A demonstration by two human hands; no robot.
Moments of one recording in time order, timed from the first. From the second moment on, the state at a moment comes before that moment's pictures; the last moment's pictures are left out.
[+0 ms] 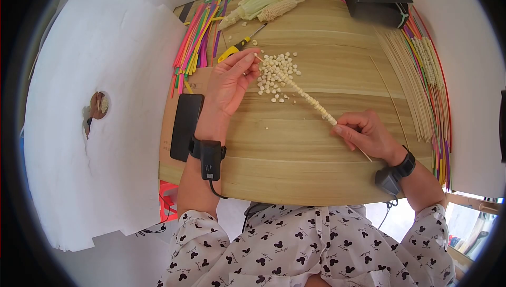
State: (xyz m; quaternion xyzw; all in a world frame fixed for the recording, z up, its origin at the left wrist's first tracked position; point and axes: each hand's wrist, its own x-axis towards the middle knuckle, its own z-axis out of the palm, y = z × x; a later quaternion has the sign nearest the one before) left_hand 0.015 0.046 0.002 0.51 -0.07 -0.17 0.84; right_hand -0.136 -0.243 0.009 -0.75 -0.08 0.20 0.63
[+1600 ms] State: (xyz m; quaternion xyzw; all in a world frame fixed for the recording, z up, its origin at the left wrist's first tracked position) left_hand -0.013 0.016 0.007 0.45 -0.04 -0.29 0.84; right_hand -0.136 -0.244 0.010 -0.75 -0.08 0.18 0.63
